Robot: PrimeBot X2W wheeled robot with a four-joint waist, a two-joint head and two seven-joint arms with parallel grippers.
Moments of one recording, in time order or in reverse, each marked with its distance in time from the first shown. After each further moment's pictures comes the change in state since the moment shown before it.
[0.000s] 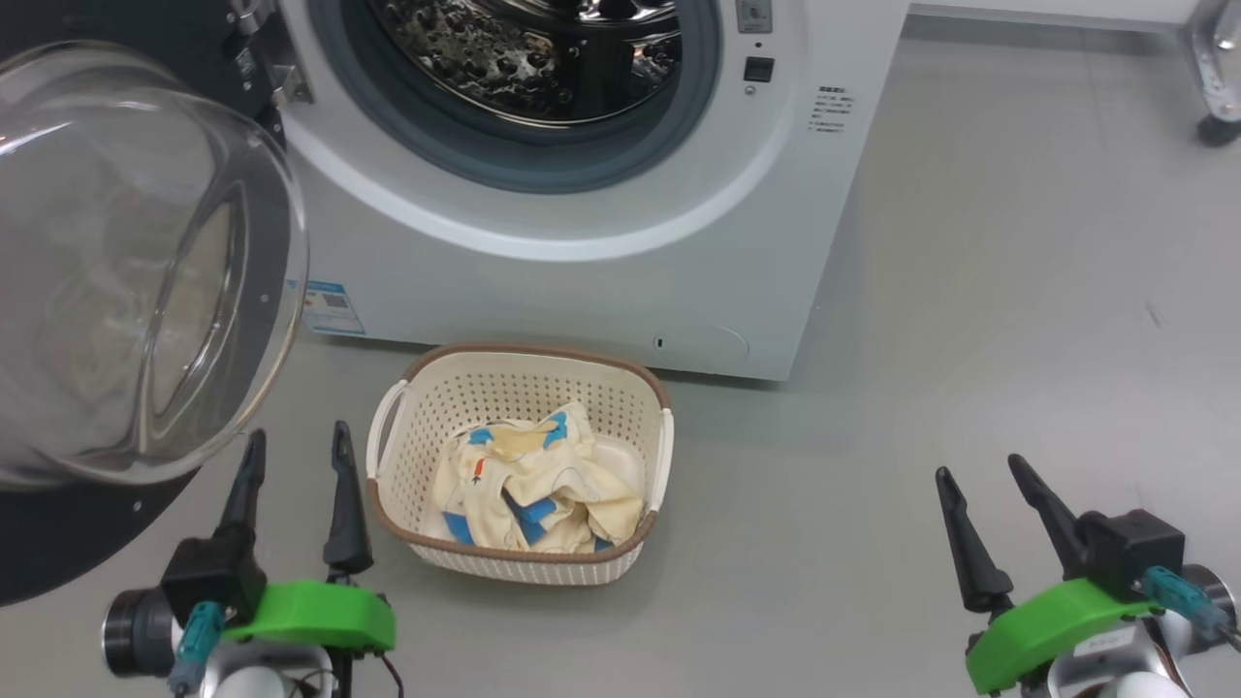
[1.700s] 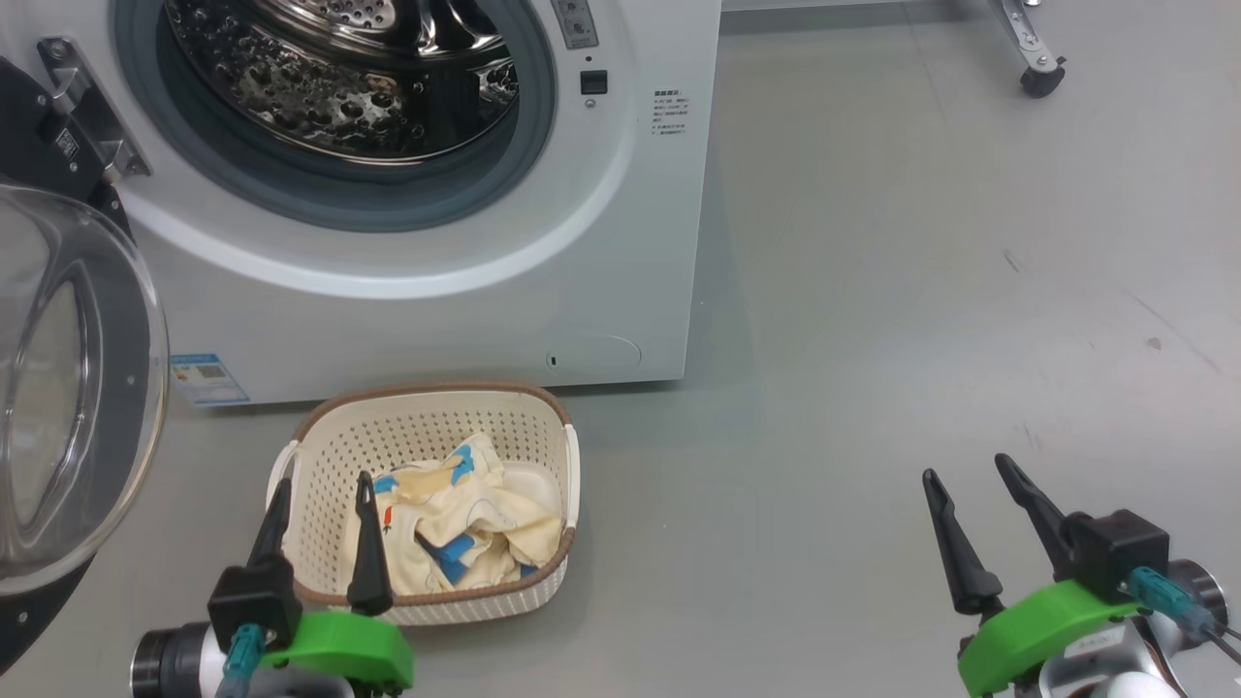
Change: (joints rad) left arm 0.019 -0.028 -0.047 0.102 0.030 0.029 -0.001; right arm 0.001 0.000 0.028 -0.009 -0.036 0.000 0.002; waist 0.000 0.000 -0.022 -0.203
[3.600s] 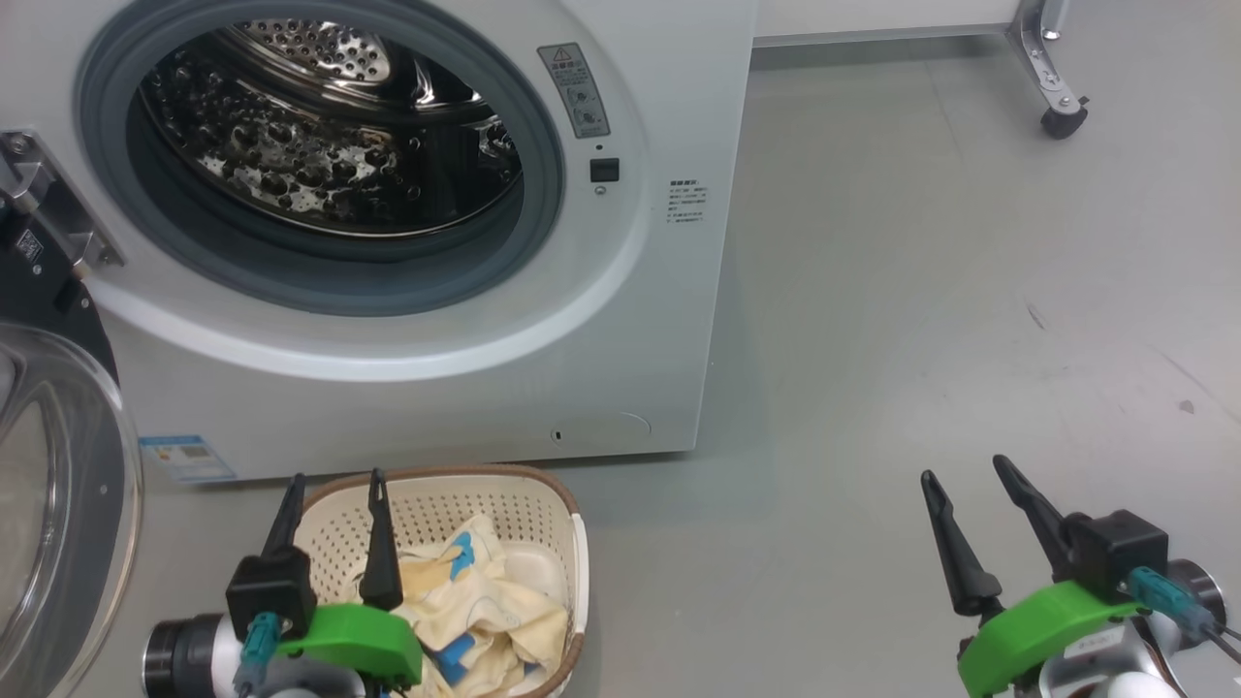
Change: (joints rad) left arm -0.031 0.014 -0.047 0.030 -0.013 0.023 0.008; right arm -0.001 0.000 -0.002 0.005 0.001 0.000 0.000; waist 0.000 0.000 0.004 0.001
